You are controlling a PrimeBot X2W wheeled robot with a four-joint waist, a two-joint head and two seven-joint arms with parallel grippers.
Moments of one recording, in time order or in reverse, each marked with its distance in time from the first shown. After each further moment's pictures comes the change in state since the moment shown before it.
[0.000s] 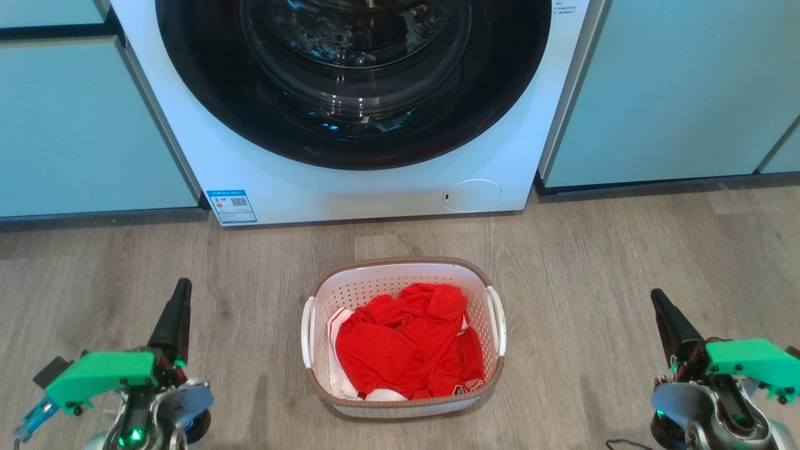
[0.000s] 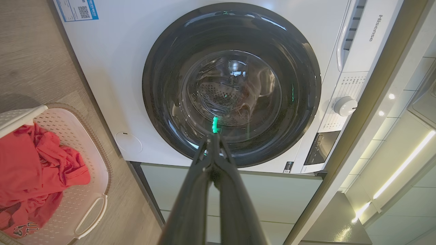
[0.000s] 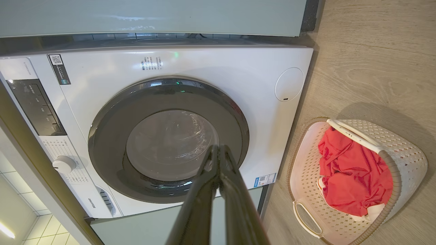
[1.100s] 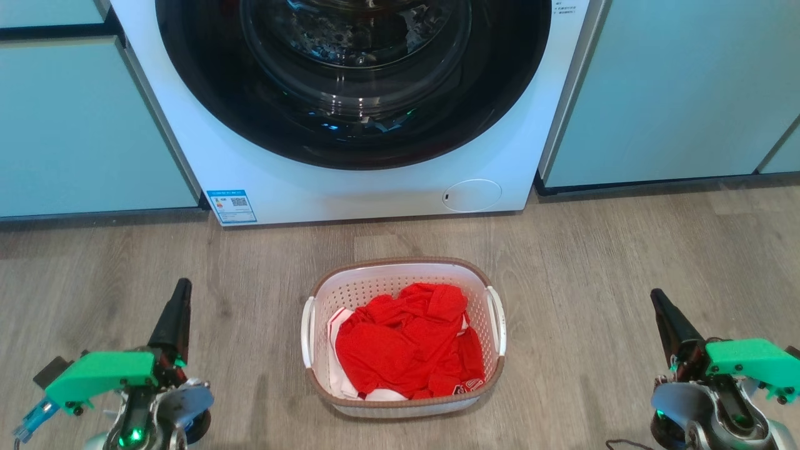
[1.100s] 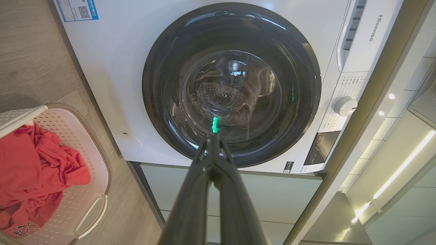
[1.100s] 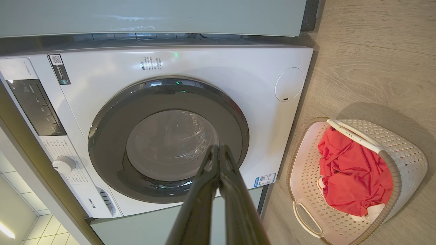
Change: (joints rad) left arm 0.000 0.000 0.000 0.000 0.000 0.000 0.000; right arm 0.000 0.000 0.000 0.000 0.000 0.000 0.000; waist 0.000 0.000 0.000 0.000
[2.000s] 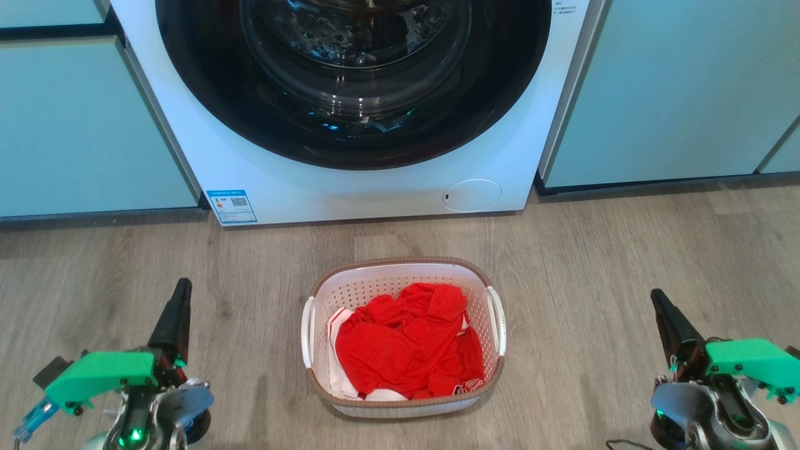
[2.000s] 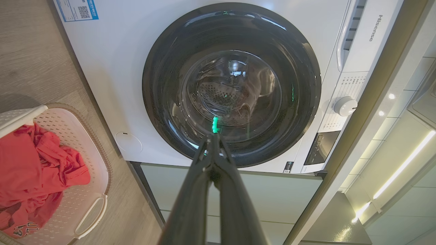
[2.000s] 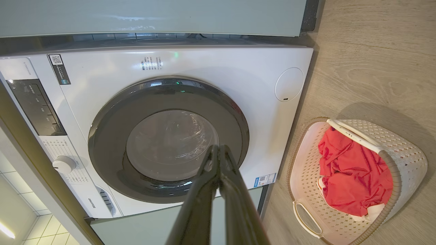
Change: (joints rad) left arm 0.000 0.000 0.000 0.000 0.000 0.000 0.000; right arm 0.000 0.000 0.000 0.000 0.000 0.000 0.000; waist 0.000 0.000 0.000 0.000
